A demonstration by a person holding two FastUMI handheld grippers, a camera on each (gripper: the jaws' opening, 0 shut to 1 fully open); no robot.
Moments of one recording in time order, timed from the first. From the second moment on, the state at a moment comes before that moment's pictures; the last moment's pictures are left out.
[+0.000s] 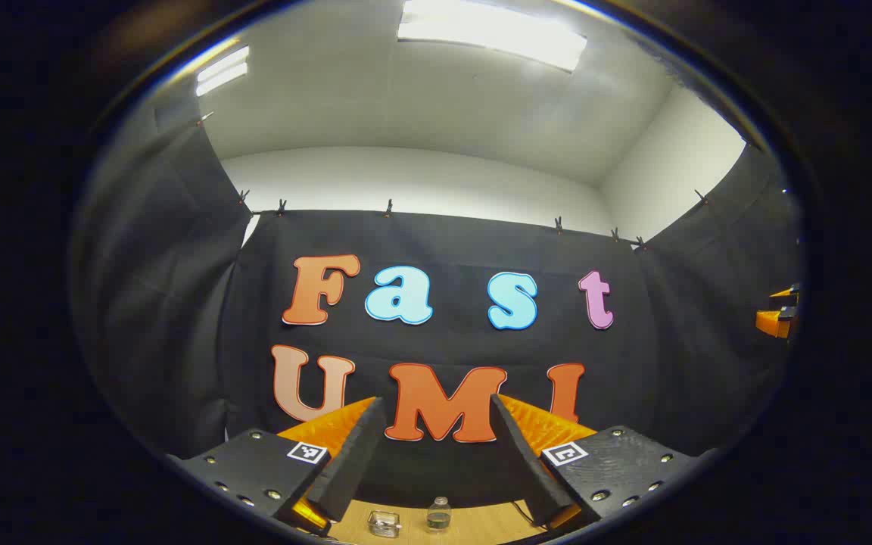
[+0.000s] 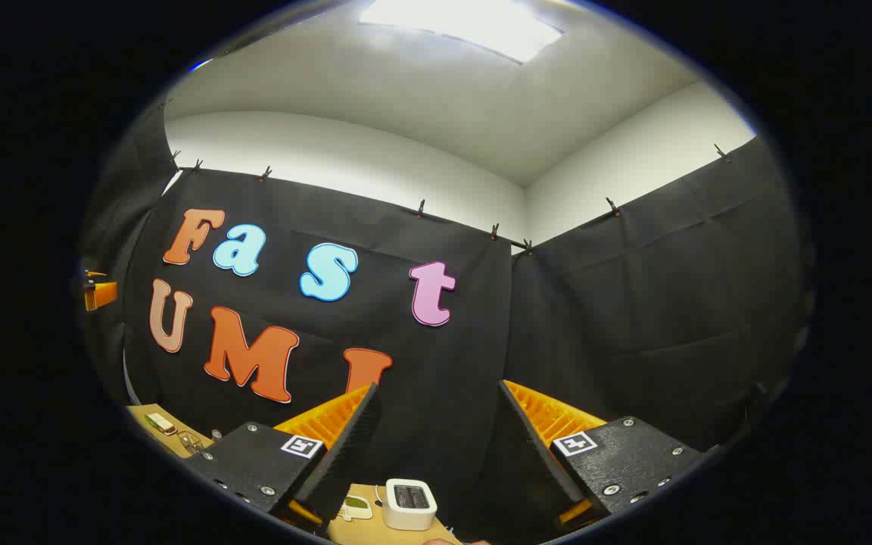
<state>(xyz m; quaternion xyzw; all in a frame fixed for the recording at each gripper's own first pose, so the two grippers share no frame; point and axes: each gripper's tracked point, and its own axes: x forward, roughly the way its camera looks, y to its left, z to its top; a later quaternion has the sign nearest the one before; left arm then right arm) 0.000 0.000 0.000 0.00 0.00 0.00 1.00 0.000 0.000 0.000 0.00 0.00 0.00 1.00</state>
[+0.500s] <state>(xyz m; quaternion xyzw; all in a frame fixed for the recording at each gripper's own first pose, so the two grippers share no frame) 0.000 0.002 0.000 -0.01 0.00 0.00 1.00 -0.004 -0.020 0.002 0.00 0.00 -0.01 1.00</state>
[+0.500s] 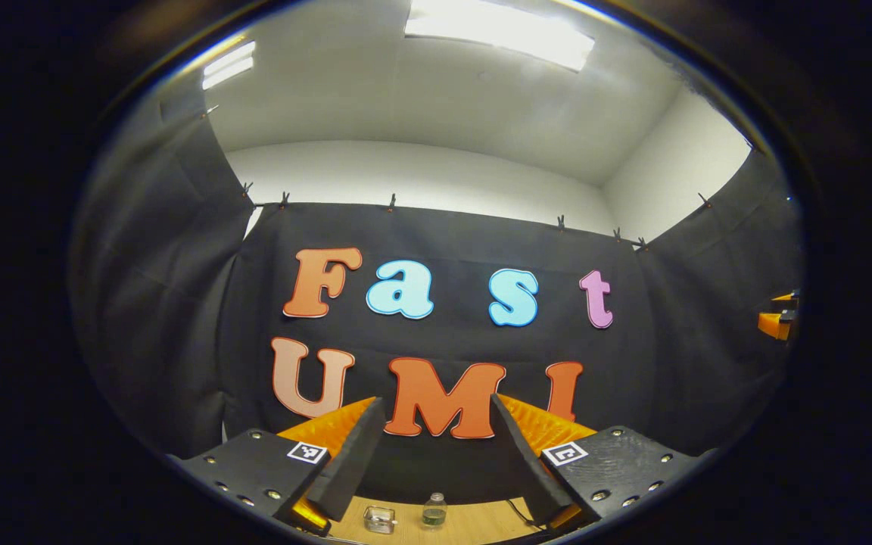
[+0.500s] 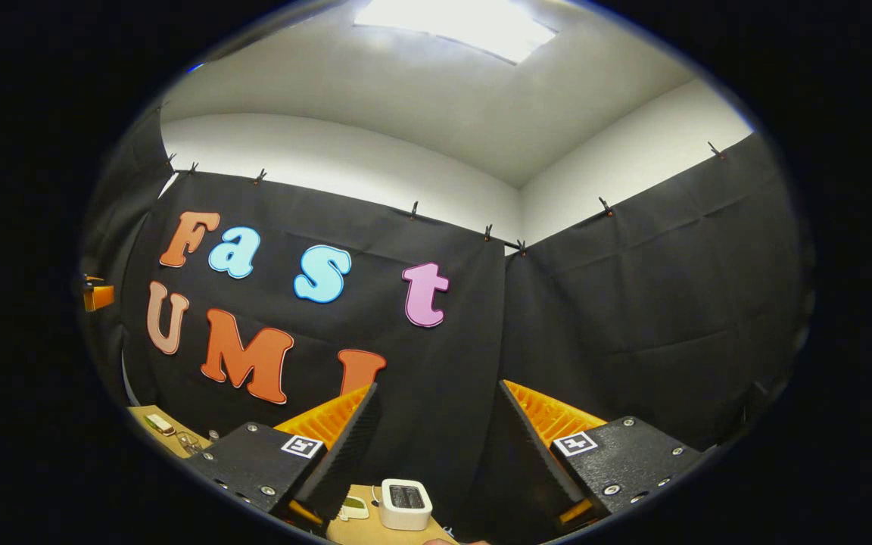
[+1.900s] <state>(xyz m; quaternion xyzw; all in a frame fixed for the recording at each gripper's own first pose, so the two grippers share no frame) -0.040 -0.024 -0.057 0.03 0.09 0.02 1.00 0.025 -0.042 -0.061 0.02 0.02 0.04 1.00</state>
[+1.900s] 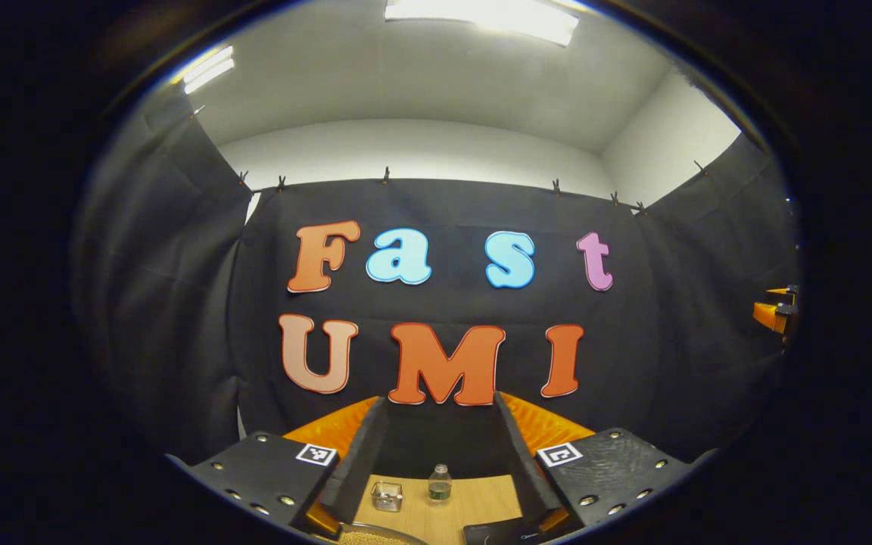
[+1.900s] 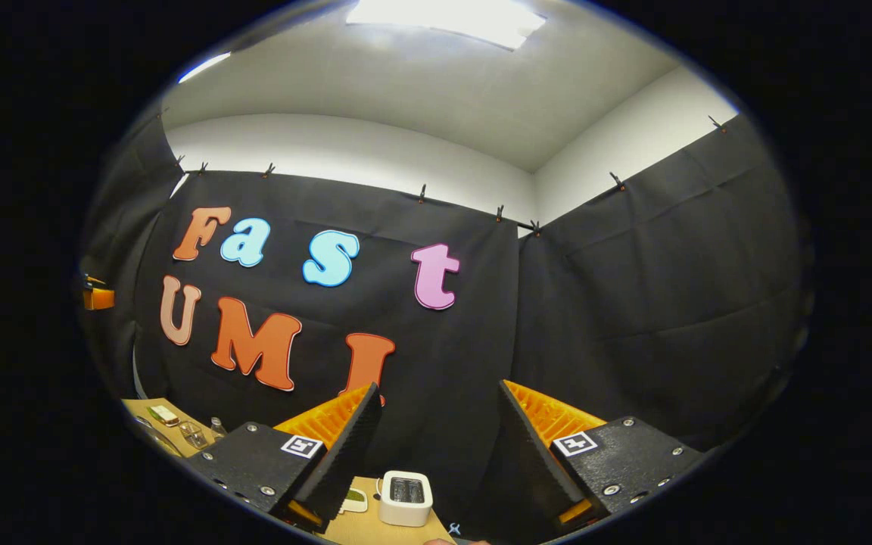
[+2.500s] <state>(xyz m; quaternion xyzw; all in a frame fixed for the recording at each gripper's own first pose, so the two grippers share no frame) -0.140 -0.009 -0.226 0.08 0.37 0.05 0.93 0.055 -0.050 -0.129 0.06 0.06 0.07 0.99</state>
